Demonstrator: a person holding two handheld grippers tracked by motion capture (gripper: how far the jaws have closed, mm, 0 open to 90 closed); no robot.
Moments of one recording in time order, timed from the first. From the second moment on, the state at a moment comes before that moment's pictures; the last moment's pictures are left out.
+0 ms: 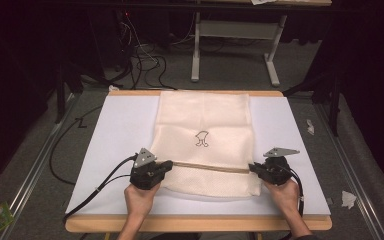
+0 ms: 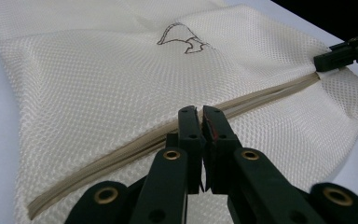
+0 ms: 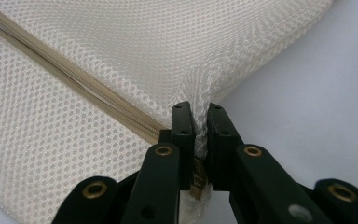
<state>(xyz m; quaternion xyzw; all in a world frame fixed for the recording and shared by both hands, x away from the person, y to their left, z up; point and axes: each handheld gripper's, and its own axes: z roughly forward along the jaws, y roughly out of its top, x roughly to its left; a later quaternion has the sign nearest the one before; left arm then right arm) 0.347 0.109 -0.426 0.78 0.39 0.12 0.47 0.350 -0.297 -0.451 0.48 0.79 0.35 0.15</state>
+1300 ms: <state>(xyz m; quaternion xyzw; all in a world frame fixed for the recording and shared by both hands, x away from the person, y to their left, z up) 0.351 0.149 -0.424 0.76 0.43 0.12 0.48 0.352 -0.277 -0.440 0.46 0.80 0.33 0.19</state>
